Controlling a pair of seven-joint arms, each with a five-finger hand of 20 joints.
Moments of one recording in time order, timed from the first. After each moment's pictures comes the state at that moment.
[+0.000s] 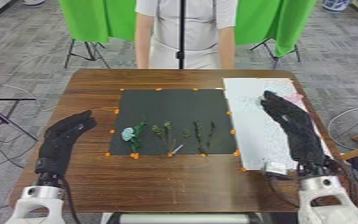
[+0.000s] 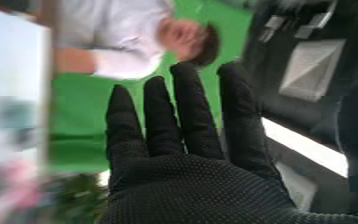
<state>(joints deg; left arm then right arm) 125.5 -68.3 -98.4 -118.7 62.3 3.9 15.5 -121.2 -85.2 102.4 -120.4 -89.1 -10.1 -17.3</state>
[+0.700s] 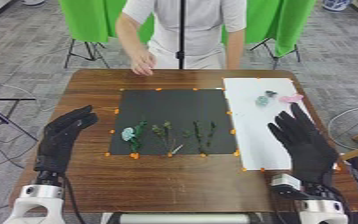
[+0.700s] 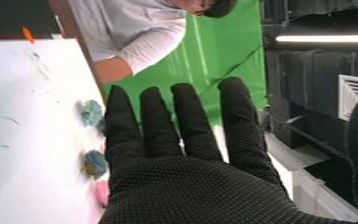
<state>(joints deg) 125.7 -69.4 -99.0 -120.7 62.5 2.0 15.7 -127.7 -87.0 101.1 -120.4 -66.8 -8.7 -17.2</state>
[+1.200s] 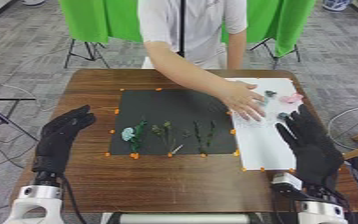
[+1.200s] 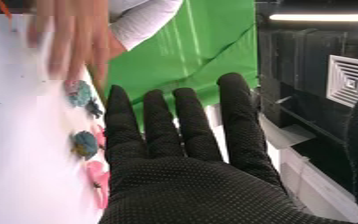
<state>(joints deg) 126.2 -69.7 -99.4 -121.1 61.3 2.7 15.4 -129.1 -87.0 99.3 -121.3 -66.8 -1.5 -20.6</state>
